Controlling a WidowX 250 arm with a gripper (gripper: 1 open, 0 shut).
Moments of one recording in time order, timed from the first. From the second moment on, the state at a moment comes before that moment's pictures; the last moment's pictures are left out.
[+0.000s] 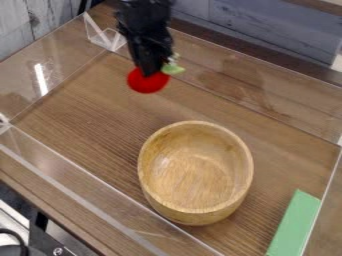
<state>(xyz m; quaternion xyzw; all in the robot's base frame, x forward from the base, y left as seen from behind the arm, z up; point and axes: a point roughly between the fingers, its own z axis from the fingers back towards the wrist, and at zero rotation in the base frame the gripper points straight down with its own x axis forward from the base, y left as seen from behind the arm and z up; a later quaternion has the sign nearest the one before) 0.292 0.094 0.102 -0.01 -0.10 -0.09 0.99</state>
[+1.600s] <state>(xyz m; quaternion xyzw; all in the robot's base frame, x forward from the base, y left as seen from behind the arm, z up) 0.296 0.208 0.071 -0.08 -0.09 -0.04 0.99</state>
